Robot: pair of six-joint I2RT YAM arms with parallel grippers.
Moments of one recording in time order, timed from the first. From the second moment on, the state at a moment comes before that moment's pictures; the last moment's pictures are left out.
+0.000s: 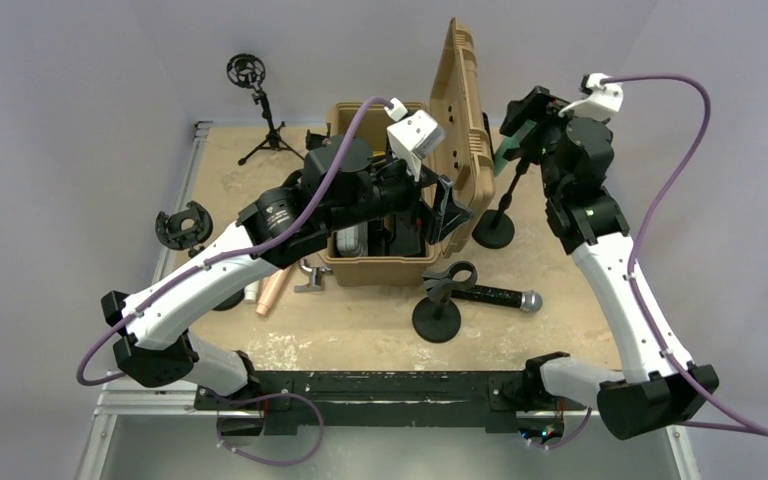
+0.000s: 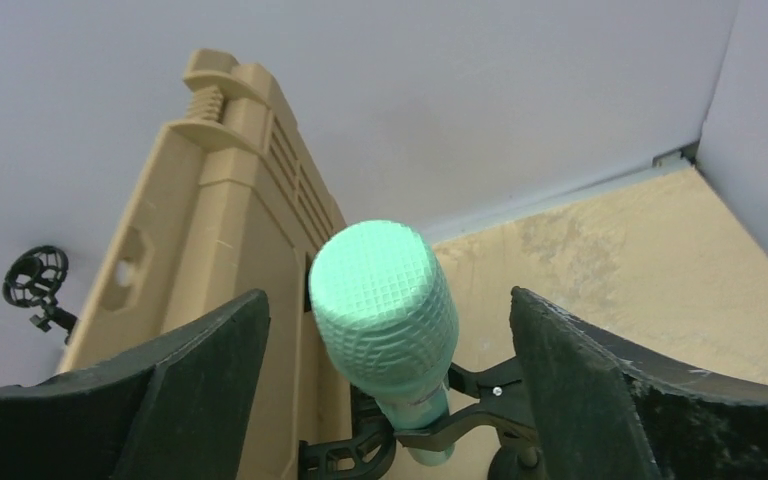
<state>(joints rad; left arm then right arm) -1.05 1.44 1.79 -0.49 0.05 -0.21 0.24 1.19 1.32 -0.14 0.35 0.37</state>
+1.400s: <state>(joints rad) -0.95 1.84 2.29 -0.54 0.34 -0.04 -0.62 1.44 0.46 1.39 -0.87 0.89</state>
